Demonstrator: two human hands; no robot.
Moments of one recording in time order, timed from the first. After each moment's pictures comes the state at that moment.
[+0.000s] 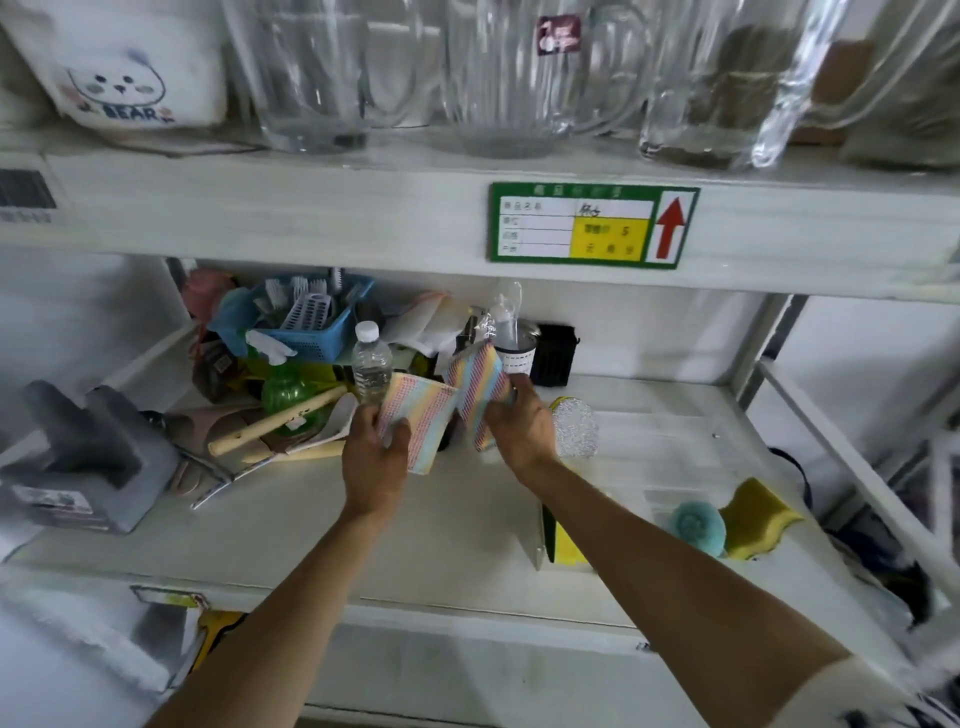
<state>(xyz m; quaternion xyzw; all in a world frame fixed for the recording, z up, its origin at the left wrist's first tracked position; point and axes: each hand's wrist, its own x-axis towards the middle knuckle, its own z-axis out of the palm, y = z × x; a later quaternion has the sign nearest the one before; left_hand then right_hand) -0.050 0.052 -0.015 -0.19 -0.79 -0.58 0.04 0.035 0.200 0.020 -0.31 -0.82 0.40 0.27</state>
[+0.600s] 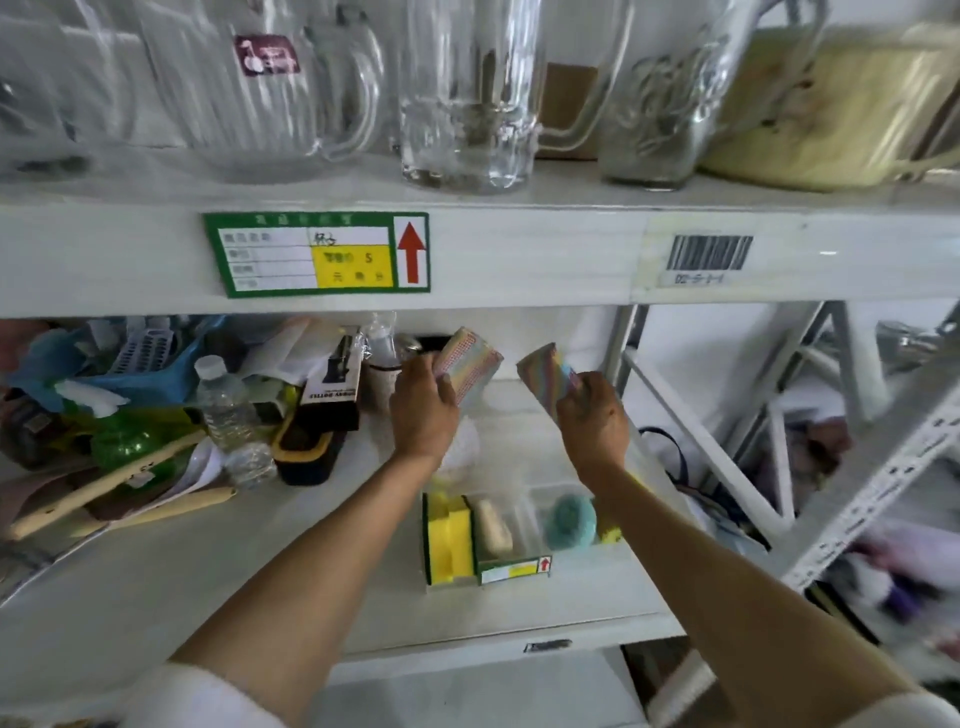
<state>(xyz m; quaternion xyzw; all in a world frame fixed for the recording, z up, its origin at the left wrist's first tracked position) 0.028 0.241 0.042 -0.36 -0.81 -0.46 0.09 0.186 0.349 0.034 -0.47 -0.75 0.24 0.40</state>
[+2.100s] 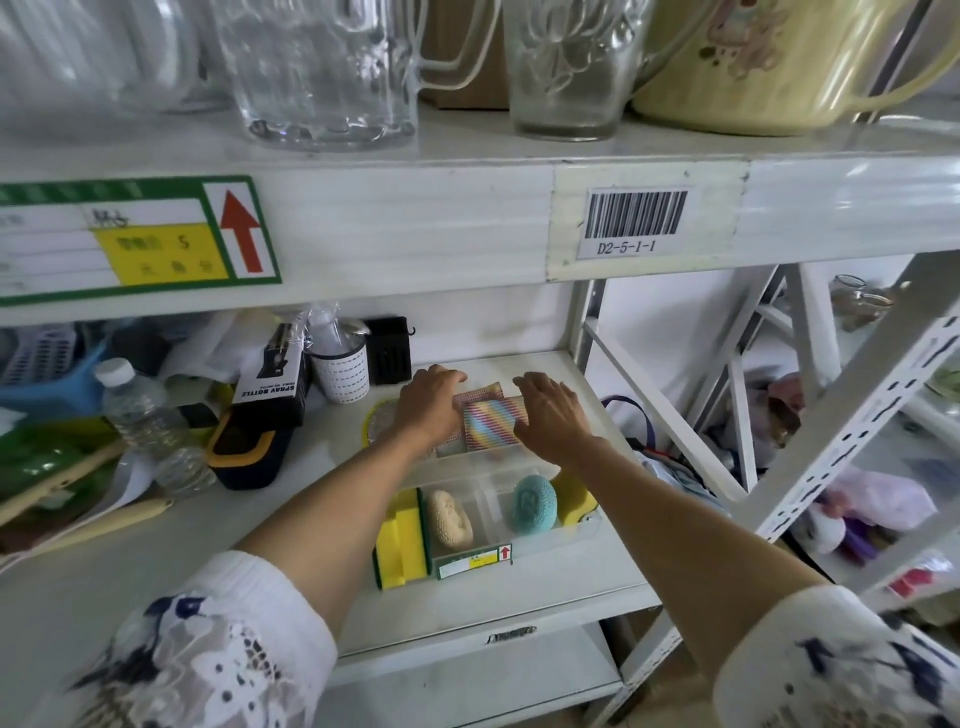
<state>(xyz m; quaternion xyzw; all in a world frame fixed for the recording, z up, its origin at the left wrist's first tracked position) 0.037 0.314 0.002 -0.53 -0.82 -0.22 -0.03 0.198 0.403 -0.002 -0.36 -0.92 0.07 0.11</state>
